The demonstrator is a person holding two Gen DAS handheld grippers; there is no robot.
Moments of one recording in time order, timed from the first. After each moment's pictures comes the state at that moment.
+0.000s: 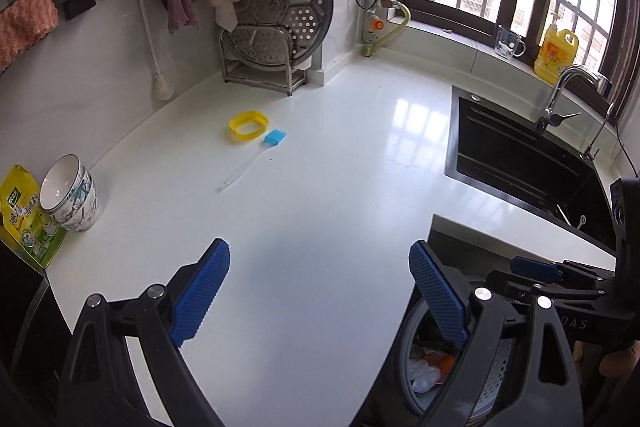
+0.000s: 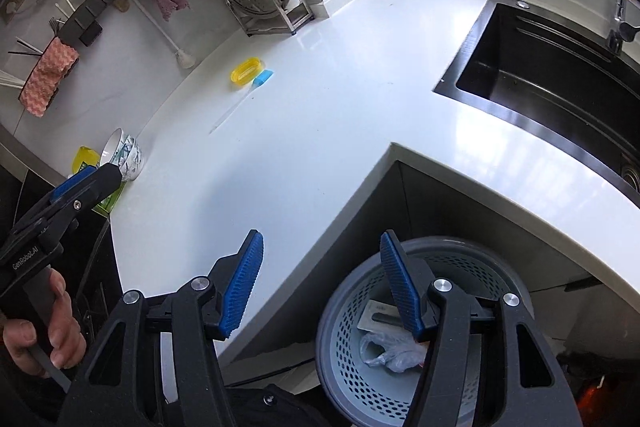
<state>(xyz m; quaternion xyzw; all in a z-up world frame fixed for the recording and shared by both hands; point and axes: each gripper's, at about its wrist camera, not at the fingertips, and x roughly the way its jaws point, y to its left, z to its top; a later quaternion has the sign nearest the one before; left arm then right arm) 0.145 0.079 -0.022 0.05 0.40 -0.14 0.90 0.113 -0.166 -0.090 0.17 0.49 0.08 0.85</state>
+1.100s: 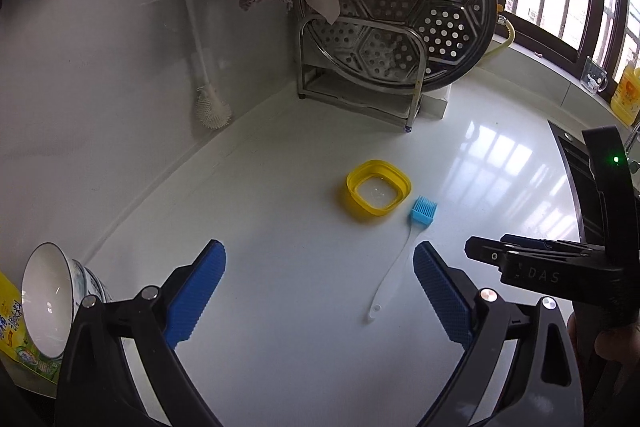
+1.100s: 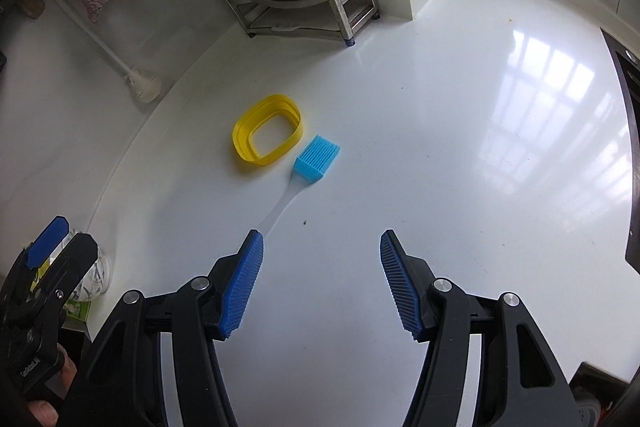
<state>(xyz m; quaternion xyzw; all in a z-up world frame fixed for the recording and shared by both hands) 0.379 0.199 -0.076 0.05 0.40 -0.10 0.91 0.402 -0.030 -0.148 0.17 0.52 0.04 0.84</state>
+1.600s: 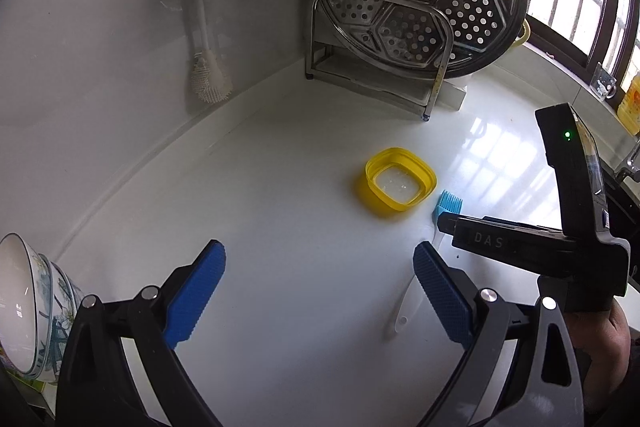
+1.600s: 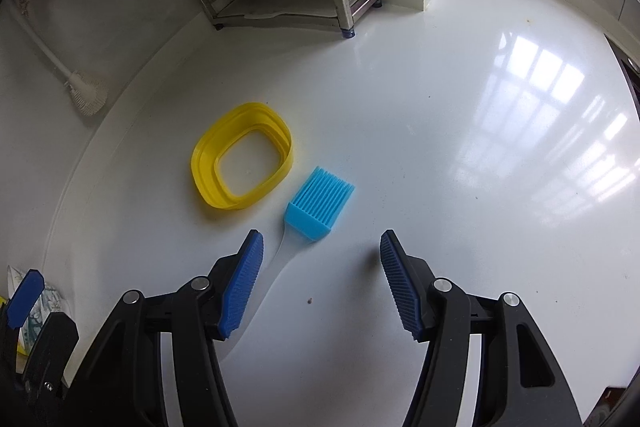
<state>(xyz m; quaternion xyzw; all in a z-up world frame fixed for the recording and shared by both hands) 0.405 0.214 -0.109 0.03 0.42 -0.11 0.90 0.457 -0.003 -0.185 0.14 0.53 -0.03 0.84</state>
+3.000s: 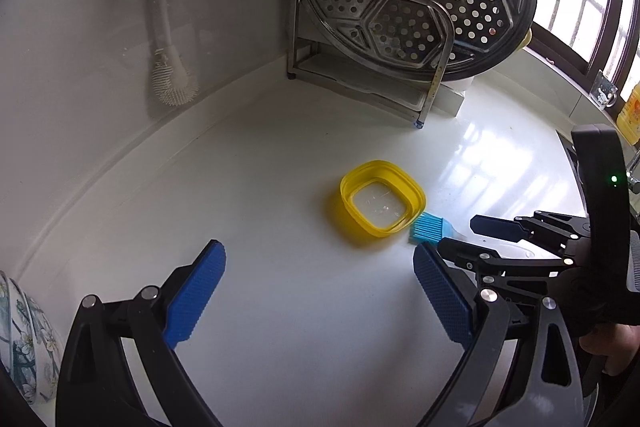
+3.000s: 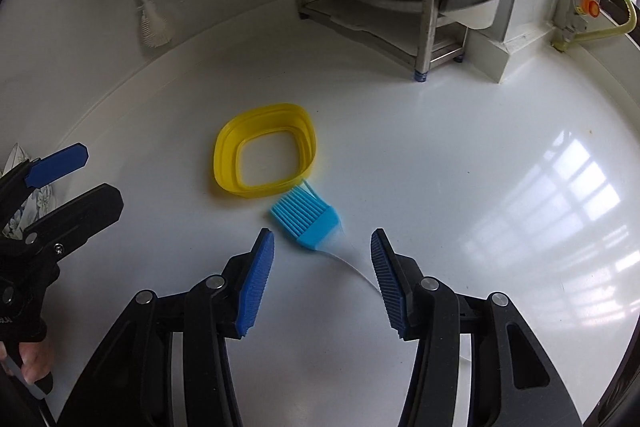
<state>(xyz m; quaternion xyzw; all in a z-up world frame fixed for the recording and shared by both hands) 0.438 0.192 -0.128 0.01 0.42 -0.12 0.90 0.460 0.000 -0.180 -0.02 0.50 0.13 0.86</state>
